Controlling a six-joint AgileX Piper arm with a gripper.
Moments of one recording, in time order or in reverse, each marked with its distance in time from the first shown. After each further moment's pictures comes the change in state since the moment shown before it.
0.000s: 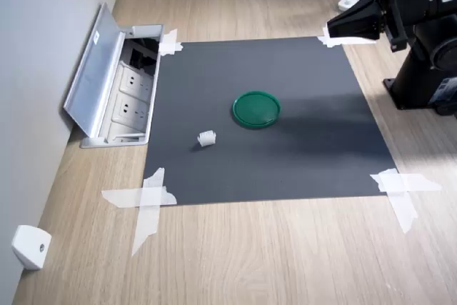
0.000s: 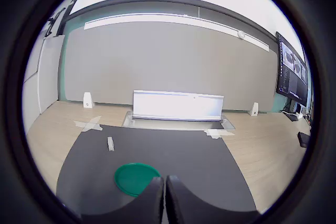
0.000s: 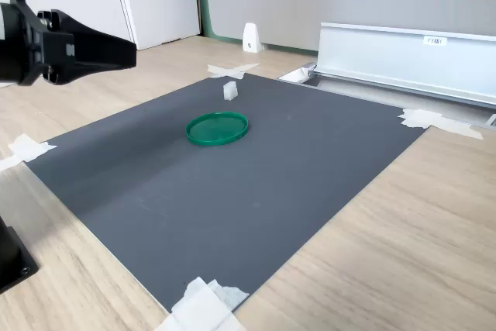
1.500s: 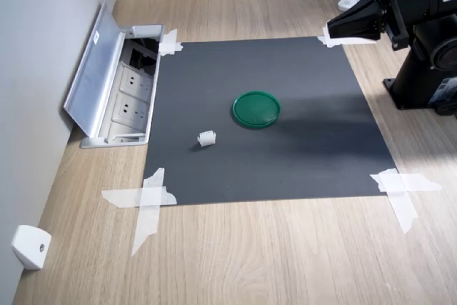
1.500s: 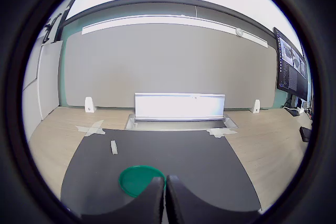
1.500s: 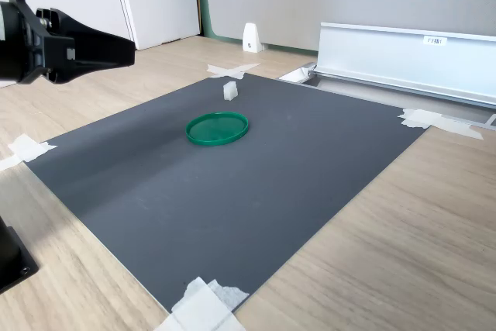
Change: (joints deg) arm 0.0 0.0 0.0 1.4 -0.3 0.8
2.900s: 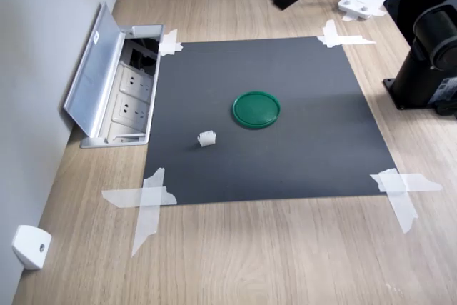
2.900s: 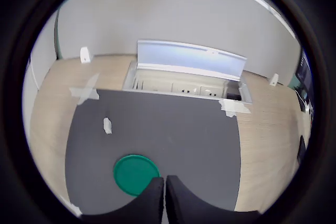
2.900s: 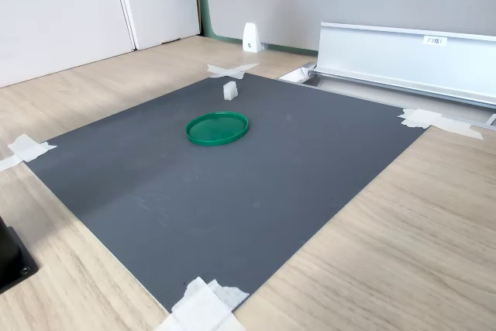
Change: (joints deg) arm 0.0 63.3 -46.5 -2.2 21.0 -7.3
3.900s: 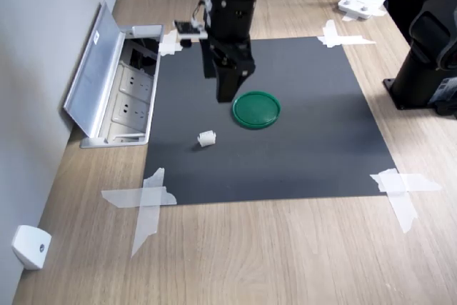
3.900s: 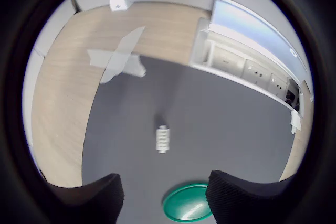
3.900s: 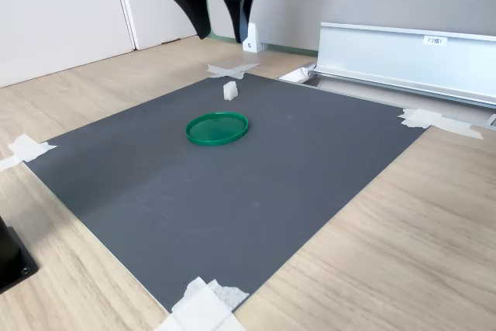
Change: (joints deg) arm 14.4 34.0 -23.1 2.9 10.3 4.2
